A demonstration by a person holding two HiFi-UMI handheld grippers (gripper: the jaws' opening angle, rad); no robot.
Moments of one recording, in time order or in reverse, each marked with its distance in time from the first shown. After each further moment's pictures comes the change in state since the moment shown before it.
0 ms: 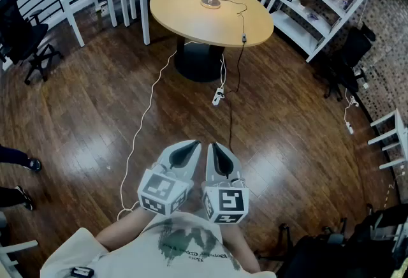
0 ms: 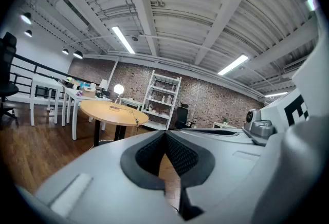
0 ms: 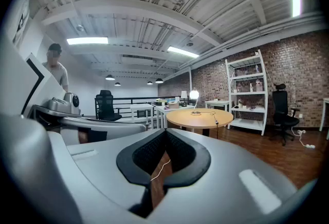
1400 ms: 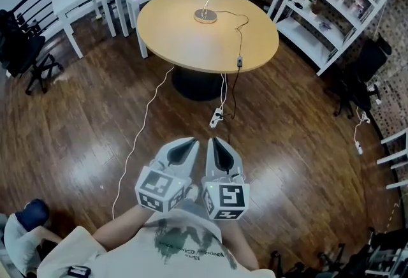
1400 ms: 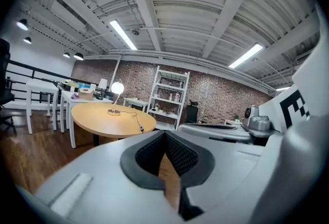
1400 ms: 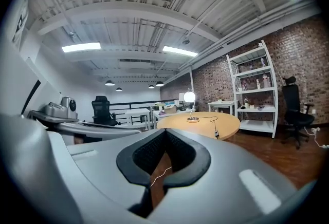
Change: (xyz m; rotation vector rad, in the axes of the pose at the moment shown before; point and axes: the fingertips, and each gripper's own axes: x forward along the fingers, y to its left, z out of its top) left arm 0.226 0.060 0.048 0.039 0.025 0.083; right arm 0.177 -0.166 0.051 0.038 -0.035 0.071
